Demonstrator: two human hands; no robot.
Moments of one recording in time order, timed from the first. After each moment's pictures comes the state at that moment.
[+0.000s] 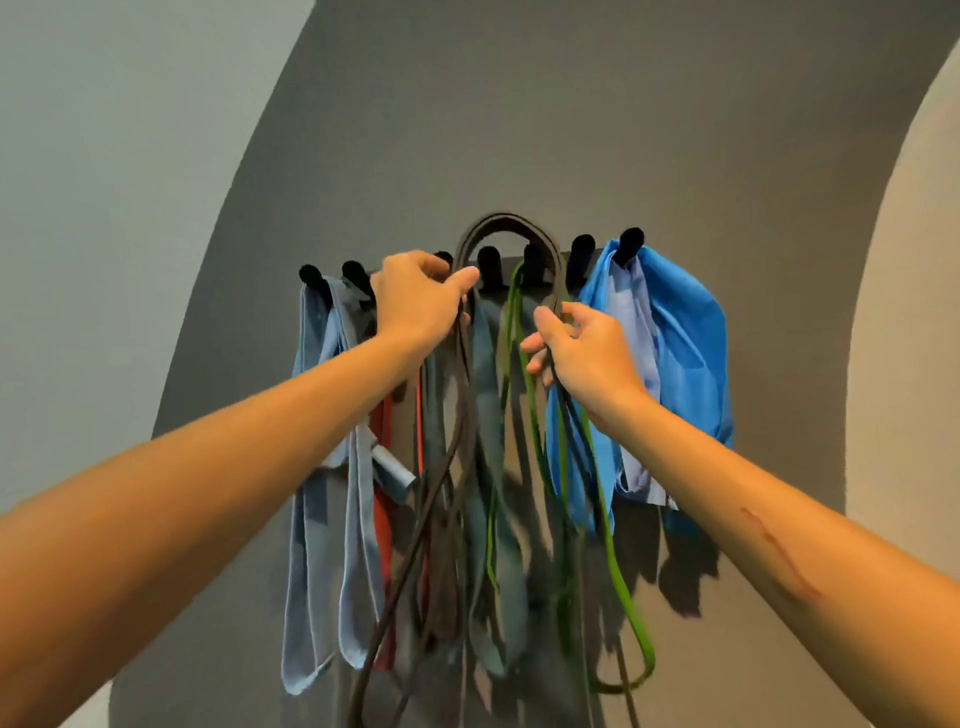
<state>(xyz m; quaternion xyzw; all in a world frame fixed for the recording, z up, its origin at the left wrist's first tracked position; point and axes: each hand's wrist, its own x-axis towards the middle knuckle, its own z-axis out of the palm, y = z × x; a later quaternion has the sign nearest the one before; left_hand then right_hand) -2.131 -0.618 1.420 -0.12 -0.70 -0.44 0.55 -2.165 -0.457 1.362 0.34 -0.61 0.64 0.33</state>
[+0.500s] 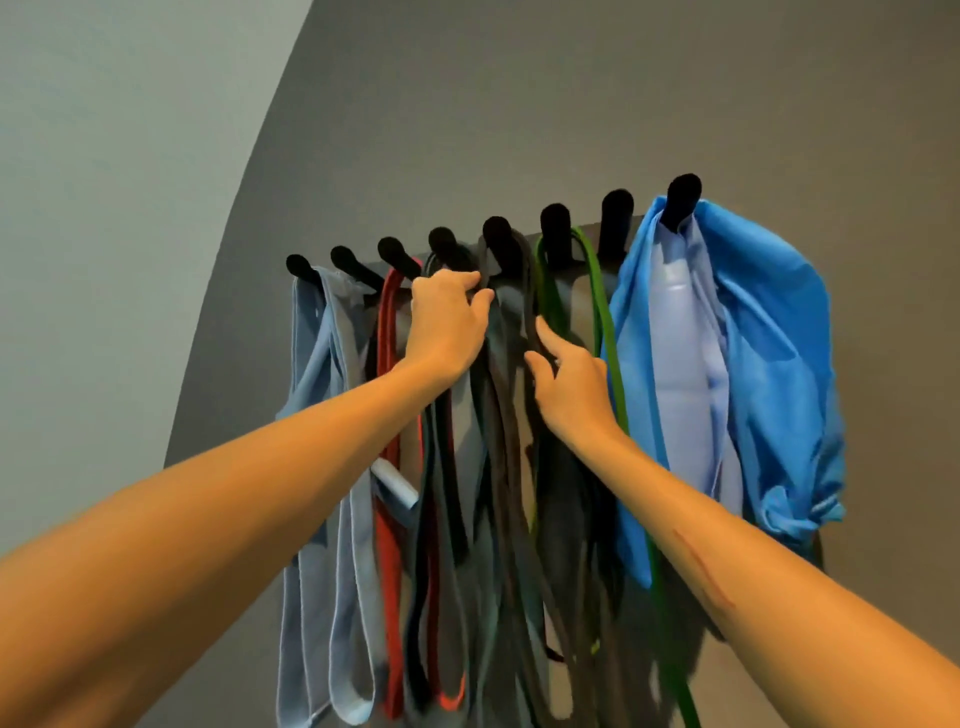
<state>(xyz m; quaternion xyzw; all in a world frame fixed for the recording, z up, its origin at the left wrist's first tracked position) -2.221 -0.610 1.415 -0.09 -0.75 -0.21 0.62 -2.302 -0.495 1.351 0.31 -0.69 0.51 0.41</state>
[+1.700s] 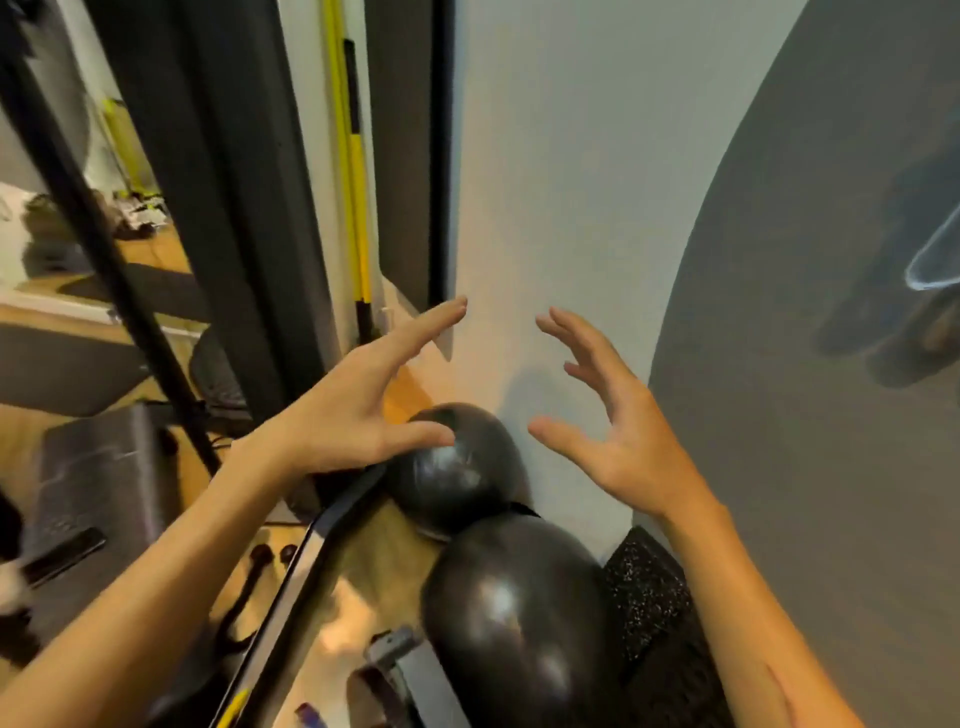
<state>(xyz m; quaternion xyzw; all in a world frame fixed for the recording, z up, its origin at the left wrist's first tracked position) -1.597 -0.913 1.015 0.13 -0.92 -0.26 0.26 -1.809 -0.766 1.009 0.66 -0.58 0.47 -0.13</state>
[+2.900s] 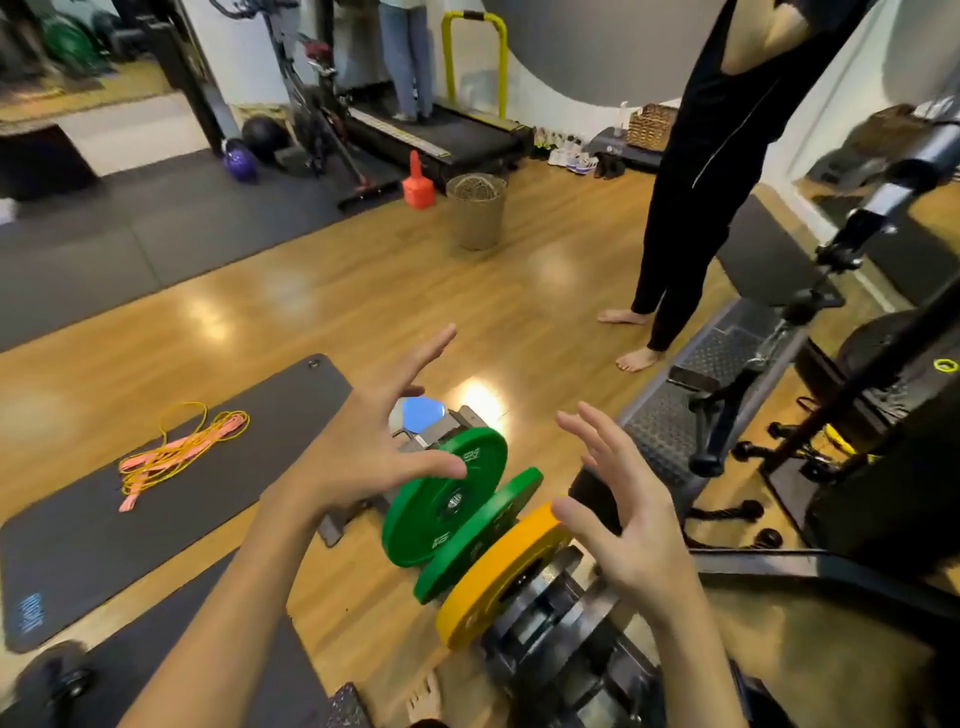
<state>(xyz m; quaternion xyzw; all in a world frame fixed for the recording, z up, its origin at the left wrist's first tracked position) -1.096 -0.541 0.916 0.75 -0.48 -0.14 0.43 -1.293 -0.705 0.868 0.77 -0.12 0.24 -0.57</state>
